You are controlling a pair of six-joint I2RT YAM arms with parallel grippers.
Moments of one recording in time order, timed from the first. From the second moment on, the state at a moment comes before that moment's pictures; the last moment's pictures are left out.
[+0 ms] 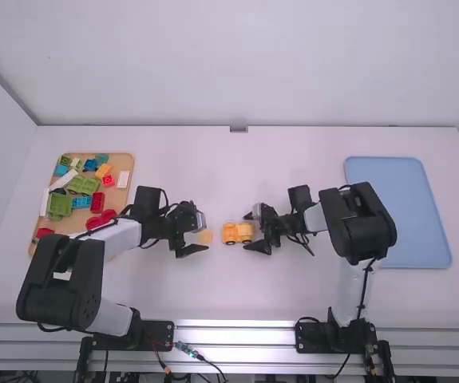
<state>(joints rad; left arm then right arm) -0.08 1.55 0.59 -0.12 0.83 1.10 0.24 2.08 0.78 0.11 -1.17 -1.06</state>
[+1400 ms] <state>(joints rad) -0.08 1.80 0.67 -0.04 0.86 1.25 0.34 2.08 0.66 0.51 -0.96 -0.86</state>
